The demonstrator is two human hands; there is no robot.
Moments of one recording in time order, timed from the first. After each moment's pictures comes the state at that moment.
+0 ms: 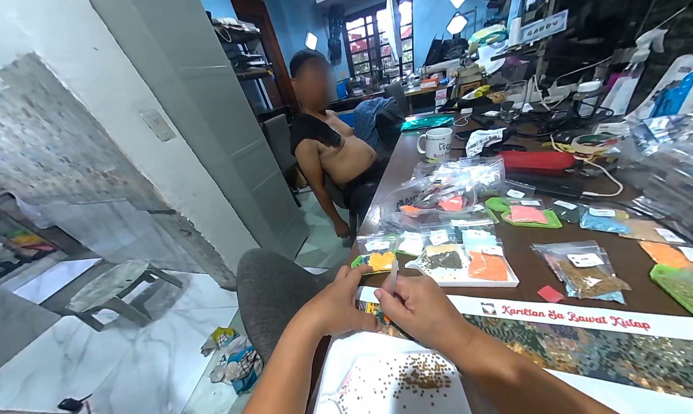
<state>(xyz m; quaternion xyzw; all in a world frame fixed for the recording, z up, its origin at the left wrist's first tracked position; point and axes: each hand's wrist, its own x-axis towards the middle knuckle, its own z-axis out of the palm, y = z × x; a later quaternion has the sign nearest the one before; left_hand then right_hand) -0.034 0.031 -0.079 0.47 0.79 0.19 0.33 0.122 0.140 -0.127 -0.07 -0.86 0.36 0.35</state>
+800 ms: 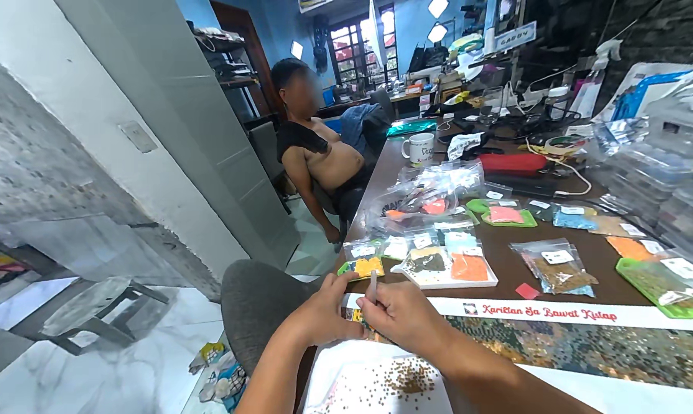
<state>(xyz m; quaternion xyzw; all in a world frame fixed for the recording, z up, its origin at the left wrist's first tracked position) -0.033 0.030 -0.078 0.48 0.79 0.18 0.32 0.122 0.137 -0.127 -0.06 -0.87 0.35 0.35</state>
